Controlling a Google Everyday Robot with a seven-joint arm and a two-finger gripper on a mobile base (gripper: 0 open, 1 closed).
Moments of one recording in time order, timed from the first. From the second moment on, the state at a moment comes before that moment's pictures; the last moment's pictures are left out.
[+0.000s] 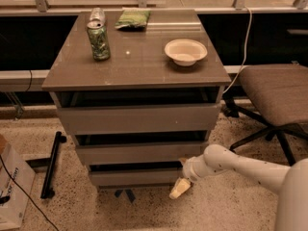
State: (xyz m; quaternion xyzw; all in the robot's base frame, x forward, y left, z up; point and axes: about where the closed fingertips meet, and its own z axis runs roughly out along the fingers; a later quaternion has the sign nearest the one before) arm 0.559 -0.113 0.360 -0.54 0.78 0.21 0.23
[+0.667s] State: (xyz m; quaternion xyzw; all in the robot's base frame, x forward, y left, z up) arm 0.573 -0.121 0.303 -0.52 0.79 0.24 0.22
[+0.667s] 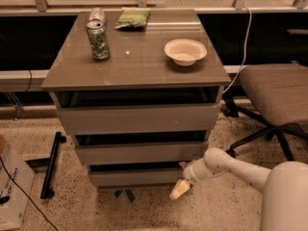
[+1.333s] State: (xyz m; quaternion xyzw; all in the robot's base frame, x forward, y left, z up) arm 0.602 -0.107 0.272 -0.50 0.79 0.27 0.23
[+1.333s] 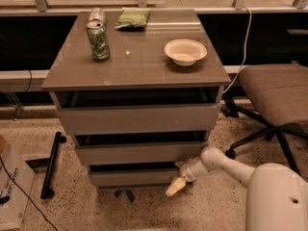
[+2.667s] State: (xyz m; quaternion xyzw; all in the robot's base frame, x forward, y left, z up) arm 0.612 -0.097 0.257 -0.50 0.79 0.28 0.23
